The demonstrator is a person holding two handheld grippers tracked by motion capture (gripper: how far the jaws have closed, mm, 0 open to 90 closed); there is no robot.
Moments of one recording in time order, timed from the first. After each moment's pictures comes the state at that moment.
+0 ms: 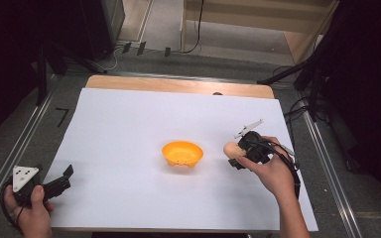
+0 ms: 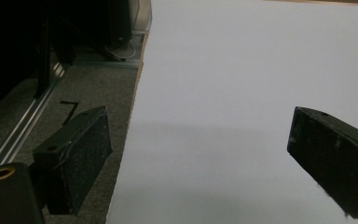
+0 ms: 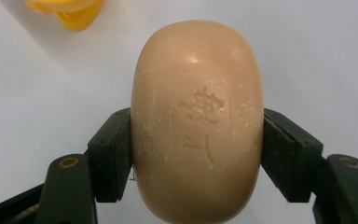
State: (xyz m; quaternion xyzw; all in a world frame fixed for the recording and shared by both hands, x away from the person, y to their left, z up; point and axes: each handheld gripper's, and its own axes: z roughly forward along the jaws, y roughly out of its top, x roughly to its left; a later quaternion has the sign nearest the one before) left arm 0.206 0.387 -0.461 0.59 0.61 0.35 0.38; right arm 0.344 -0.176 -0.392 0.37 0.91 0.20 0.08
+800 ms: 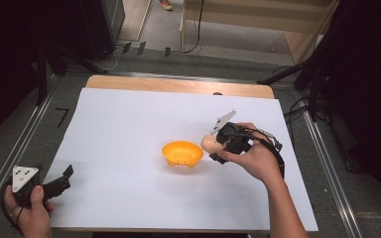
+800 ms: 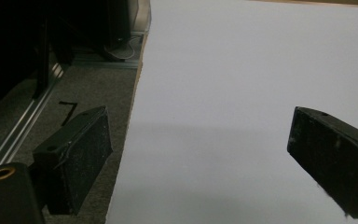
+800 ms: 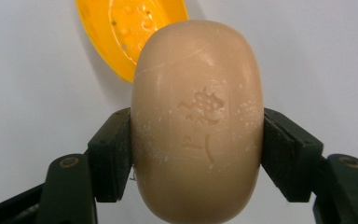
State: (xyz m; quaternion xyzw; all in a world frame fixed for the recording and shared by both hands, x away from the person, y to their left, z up) left arm 0.206 0.387 -0.461 0.59 0.61 0.35 0.38; right arm 0.357 -0.118 -0.364 0.21 0.95 0.22 0.08
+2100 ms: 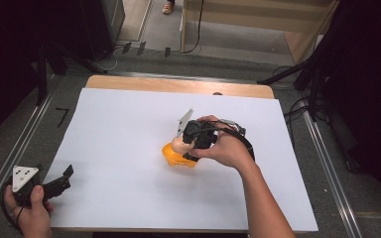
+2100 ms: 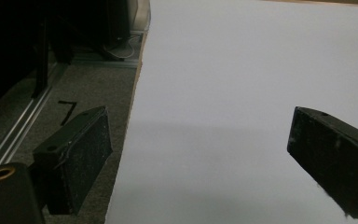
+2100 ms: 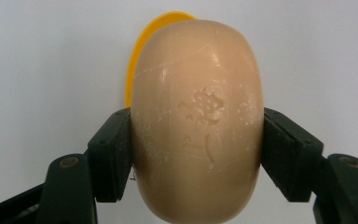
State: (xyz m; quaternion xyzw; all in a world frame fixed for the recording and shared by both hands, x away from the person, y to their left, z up) left arm 0.206 0.387 -0.461 0.60 0.61 0.35 0.38; right arm 0.372 -0.033 -0.369 0.06 0.98 0.19 0.06
